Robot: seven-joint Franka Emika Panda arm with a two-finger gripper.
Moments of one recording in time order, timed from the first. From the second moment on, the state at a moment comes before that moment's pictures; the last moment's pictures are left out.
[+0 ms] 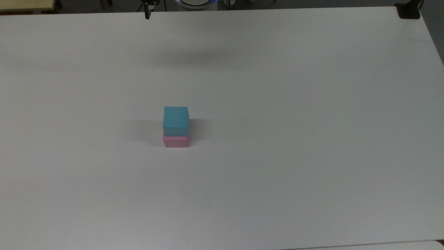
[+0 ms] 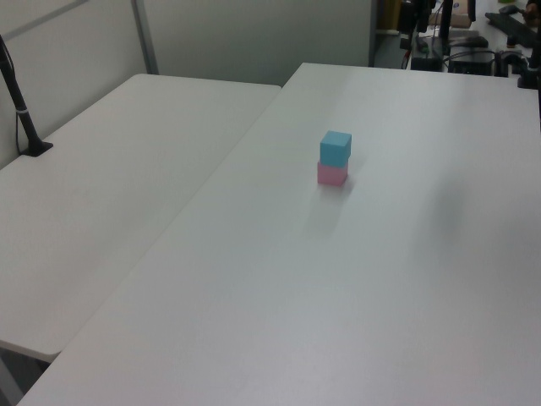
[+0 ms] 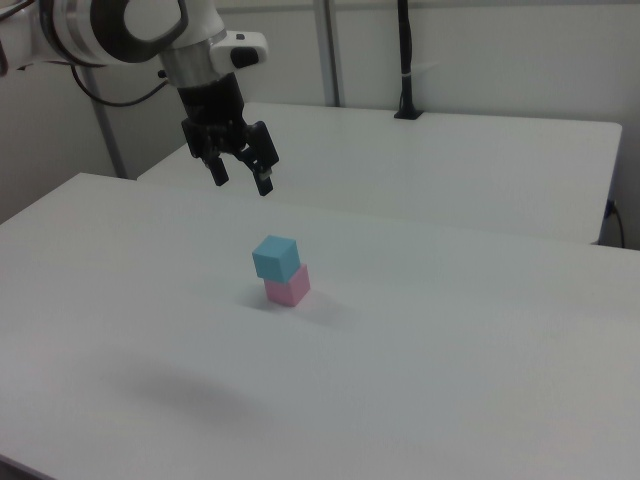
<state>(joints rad) -0.08 -0.03 -0.04 -1.63 -0.09 1.70 0.03</state>
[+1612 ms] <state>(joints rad) -0.07 -0.01 -0.04 -1.64 0.09 1.68 0.05</state>
